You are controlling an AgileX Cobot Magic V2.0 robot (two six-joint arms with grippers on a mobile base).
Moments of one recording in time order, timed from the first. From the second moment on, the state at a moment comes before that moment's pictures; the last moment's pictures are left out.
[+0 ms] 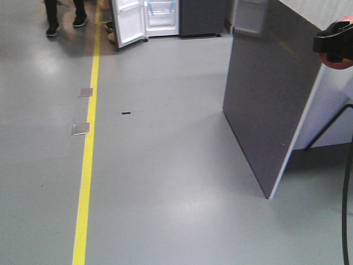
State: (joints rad) left arm -0.01 -0.01 0.02 0.29 0.17 -0.35; right arm 0.01 1.32 -1.25 0.01 0.39 -0.06
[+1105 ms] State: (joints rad) left arm -0.01 -0.01 0.02 0.29 0.17 -0.35; right arm 0.01 1.32 -1.25 0.01 0.39 -0.06
